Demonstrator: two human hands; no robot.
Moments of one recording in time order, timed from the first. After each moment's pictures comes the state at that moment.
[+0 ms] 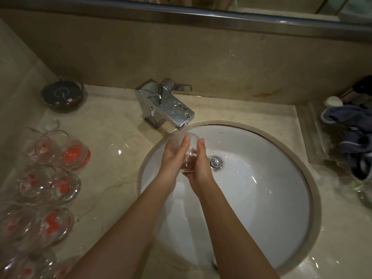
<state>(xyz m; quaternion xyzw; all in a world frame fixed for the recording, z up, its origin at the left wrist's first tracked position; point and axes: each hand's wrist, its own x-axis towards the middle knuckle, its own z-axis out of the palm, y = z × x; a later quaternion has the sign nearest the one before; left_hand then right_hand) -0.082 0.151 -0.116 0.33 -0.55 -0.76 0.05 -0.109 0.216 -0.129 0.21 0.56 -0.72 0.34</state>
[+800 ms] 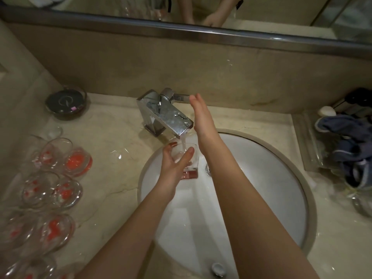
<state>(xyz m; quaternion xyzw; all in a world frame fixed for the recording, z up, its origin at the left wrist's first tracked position) -0.078 0.148 -0.108 0.34 -0.54 -0.77 0.02 -0.180 0.193 -0.022 0.01 0.70 -0.67 0.26</state>
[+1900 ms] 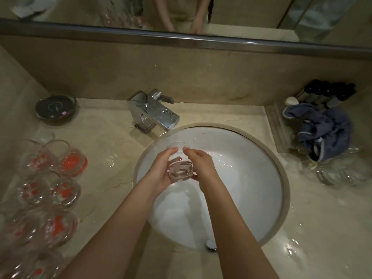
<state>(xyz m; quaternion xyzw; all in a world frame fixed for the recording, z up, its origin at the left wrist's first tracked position) -0.060 0.142 -0.074 0.39 -0.43 -0.80 -0.17 -0.089 0.254 -0.042 0.21 0.70 -0.60 0.32</state>
